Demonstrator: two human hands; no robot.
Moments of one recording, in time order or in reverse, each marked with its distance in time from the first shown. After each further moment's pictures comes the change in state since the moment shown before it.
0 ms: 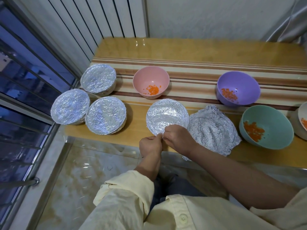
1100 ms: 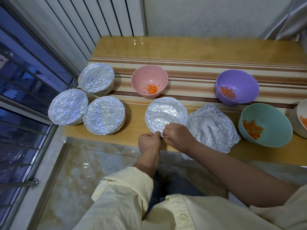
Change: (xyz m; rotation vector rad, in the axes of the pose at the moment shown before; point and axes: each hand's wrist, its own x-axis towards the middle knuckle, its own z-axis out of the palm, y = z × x) left_hand 0.008 0.007 0.000 0.116 0.005 0.058; right_hand 0.002 0.005 0.002 -0.003 -0.014 0.049
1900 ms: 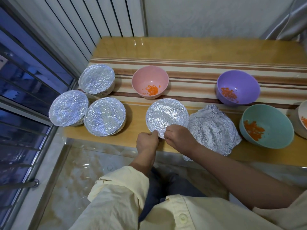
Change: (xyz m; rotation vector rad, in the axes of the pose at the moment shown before) left_hand 0.023 -0.002 -0.008 0.065 -0.103 0.068; right_hand -0.002 -0.002 0.000 -0.026 0.005 -0.002
